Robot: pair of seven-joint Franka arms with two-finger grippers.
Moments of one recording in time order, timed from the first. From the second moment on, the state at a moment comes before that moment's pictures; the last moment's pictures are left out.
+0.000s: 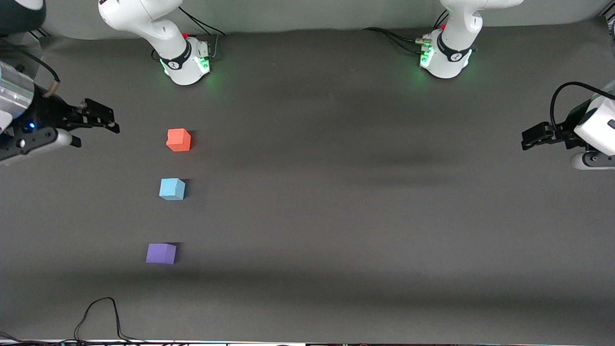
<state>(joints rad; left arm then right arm) -0.02 0.04 0.00 -1.63 0.02 1.59 -0.02 0.37 0.03 -0.30 -1.49 0.10 1.43 -0.20</state>
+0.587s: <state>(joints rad) -0.02 0.04 0.00 -1.63 0.02 1.59 -0.02 -0.04 -0.05 0.04 -1.66 0.10 1.51 -0.20</state>
